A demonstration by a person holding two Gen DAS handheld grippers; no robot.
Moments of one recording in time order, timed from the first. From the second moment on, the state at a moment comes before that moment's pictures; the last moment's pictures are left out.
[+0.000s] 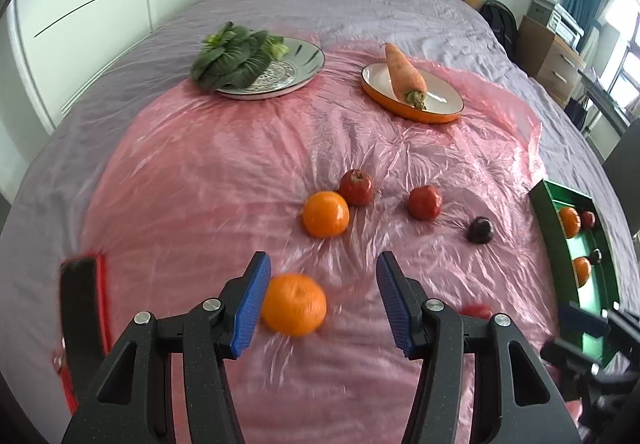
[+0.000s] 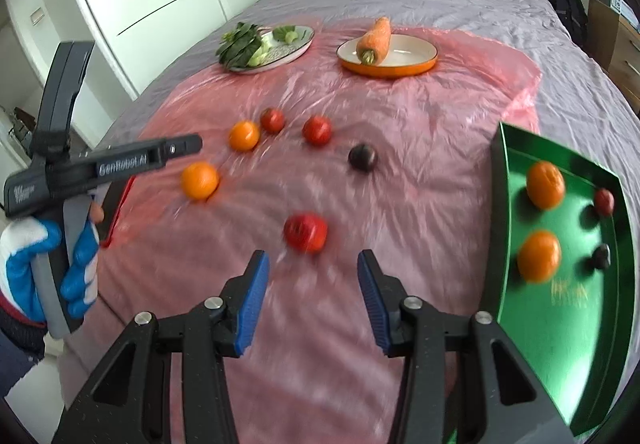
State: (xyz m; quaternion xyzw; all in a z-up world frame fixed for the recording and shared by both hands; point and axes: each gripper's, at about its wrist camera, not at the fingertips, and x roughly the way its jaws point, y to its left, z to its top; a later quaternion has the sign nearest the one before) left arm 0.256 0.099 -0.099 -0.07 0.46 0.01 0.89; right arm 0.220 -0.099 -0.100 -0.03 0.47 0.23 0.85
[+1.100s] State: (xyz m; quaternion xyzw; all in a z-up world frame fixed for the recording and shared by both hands) left arm 0.331 0.096 -0.158 -0.04 0.51 0.00 0.86; right arm 0.347 -0.083 -0.166 -0.02 0.49 0.19 0.85
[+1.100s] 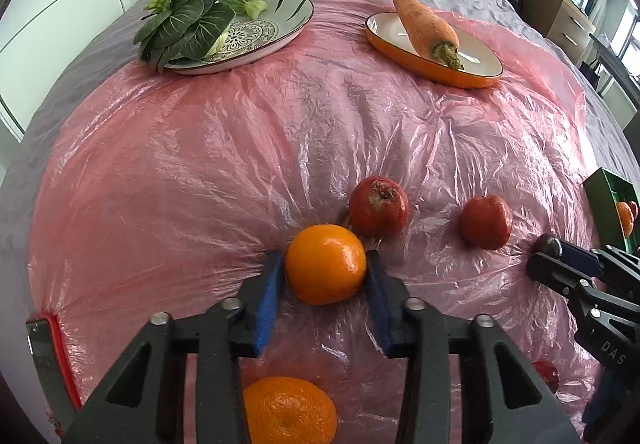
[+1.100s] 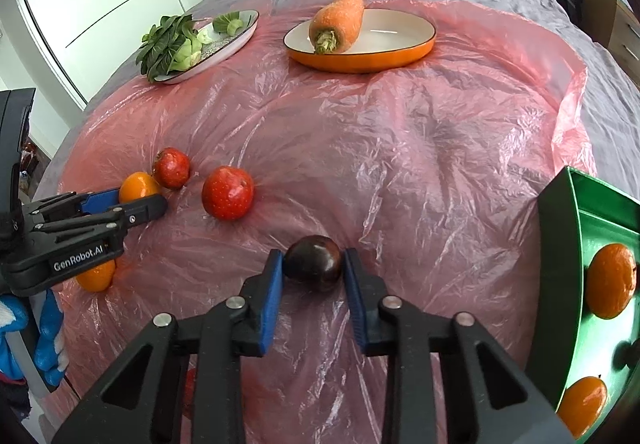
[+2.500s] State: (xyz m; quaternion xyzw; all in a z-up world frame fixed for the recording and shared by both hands) left arm 0.235 0.085 -0.088 -0.06 0.46 -0.03 0.89; right arm 0.263 -0.110 -0.105 0.02 0.46 0.22 0.86
